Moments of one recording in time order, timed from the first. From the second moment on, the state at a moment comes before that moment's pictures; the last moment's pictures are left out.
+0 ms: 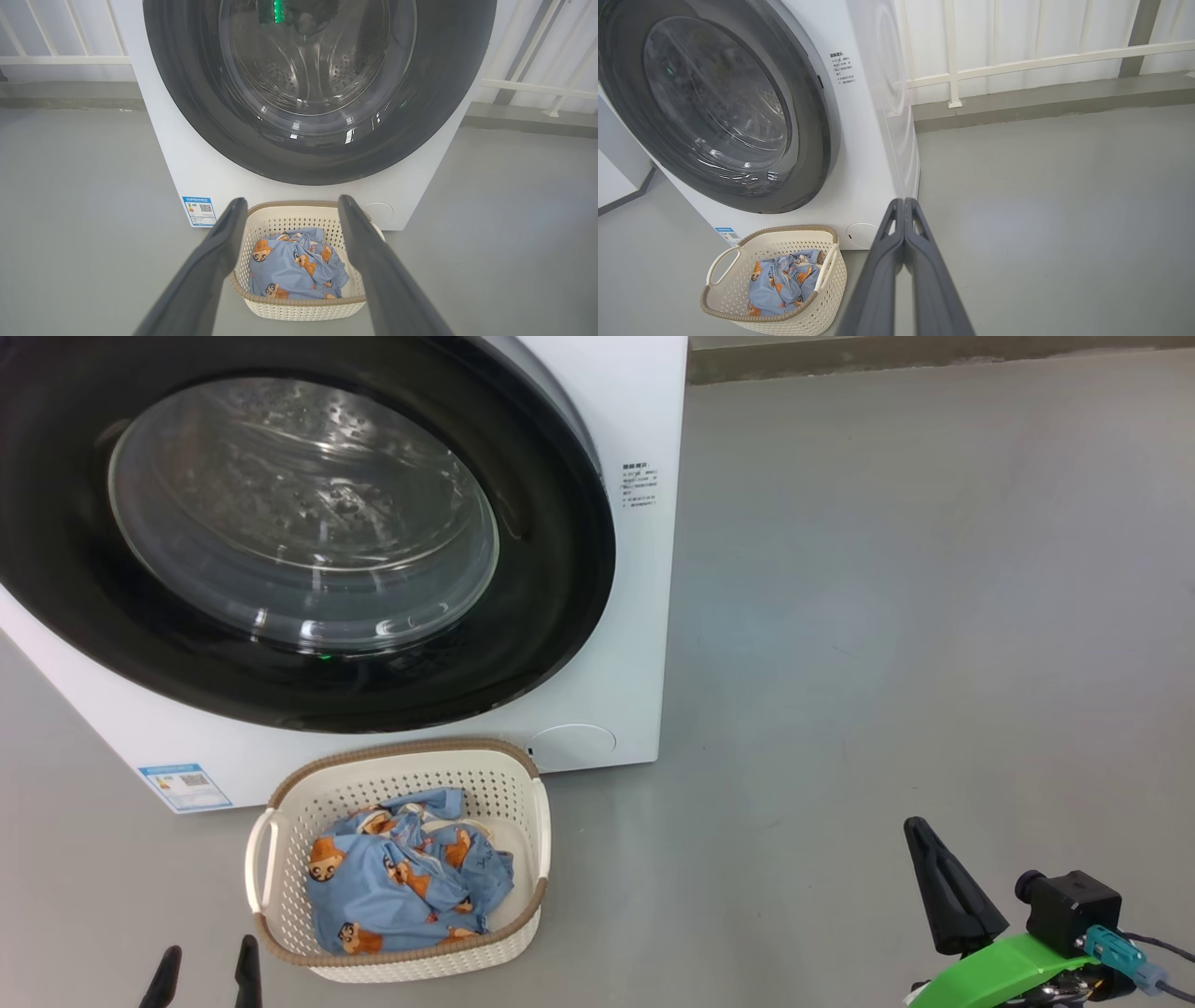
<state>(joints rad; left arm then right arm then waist) 0.14 0.04 0.17 0.14 -0.16 -0.06 -0.25 -0.07 -0.12 0.04 0.30 0.30 0.13 -0.25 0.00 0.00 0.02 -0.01</state>
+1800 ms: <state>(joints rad) -0.07 0.04 0.17 0.09 -0.20 -0.12 -0.26 -0.85 -0.20 -0.07 0.37 1.57 0.13 0.21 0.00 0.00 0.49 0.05</state>
